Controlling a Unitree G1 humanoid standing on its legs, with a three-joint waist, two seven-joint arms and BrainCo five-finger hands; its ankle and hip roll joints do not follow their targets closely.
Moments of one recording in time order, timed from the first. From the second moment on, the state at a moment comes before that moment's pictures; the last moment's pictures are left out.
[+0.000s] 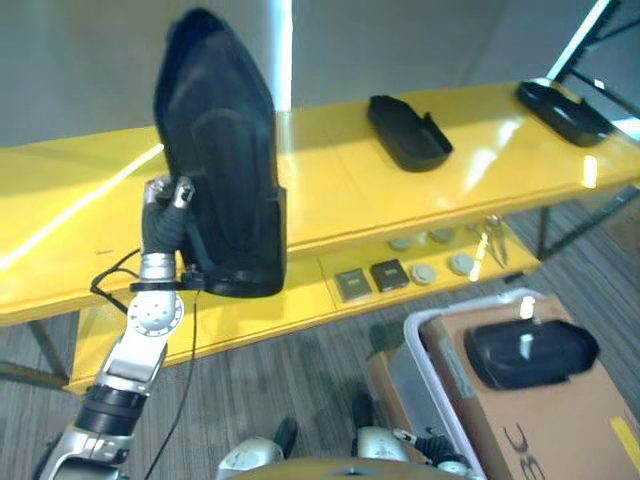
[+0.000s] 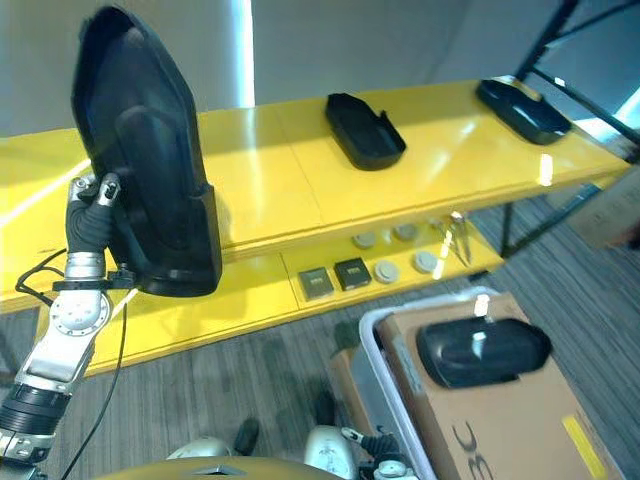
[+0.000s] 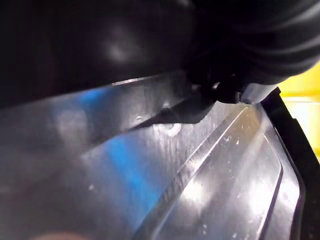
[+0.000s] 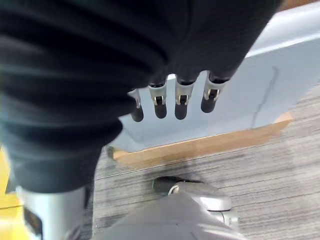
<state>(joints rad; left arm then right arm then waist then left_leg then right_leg) -0.15 0.49 -0.13 -0.09 0.00 -0.28 0.39 -0.01 -0.18 0.16 1.28 0.07 -0.10 -0.23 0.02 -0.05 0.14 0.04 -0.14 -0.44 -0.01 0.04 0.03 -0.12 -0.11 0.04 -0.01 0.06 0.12</state>
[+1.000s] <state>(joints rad) -0.80 0.51 -0.36 0.81 -0.08 -0.07 0.45 -0.10 -0.20 0.28 1.31 0.03 -0.10 -0.15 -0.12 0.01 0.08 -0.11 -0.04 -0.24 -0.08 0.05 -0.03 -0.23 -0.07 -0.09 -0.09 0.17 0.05</state>
